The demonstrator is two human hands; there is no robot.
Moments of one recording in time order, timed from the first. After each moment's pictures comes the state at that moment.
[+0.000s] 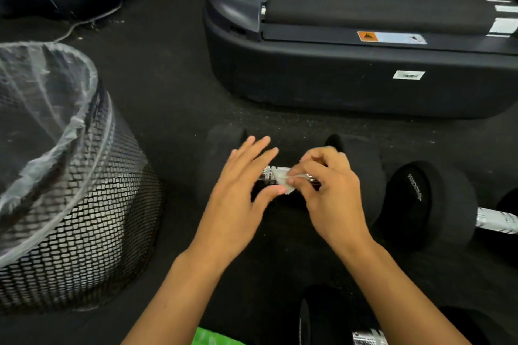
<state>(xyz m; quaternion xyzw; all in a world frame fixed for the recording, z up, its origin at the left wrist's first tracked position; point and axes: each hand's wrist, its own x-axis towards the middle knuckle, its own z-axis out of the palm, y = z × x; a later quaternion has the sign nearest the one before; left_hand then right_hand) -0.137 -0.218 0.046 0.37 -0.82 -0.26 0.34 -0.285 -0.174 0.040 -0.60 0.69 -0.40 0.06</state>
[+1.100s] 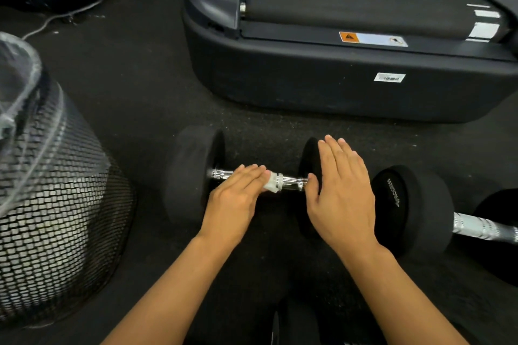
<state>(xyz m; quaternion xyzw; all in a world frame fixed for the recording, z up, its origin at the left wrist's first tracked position) -0.183 -0.247 -0.037 0.33 -0.87 -0.07 0.36 -0.335 -0.169 0.019 -0.58 0.78 -0.20 -0.13</state>
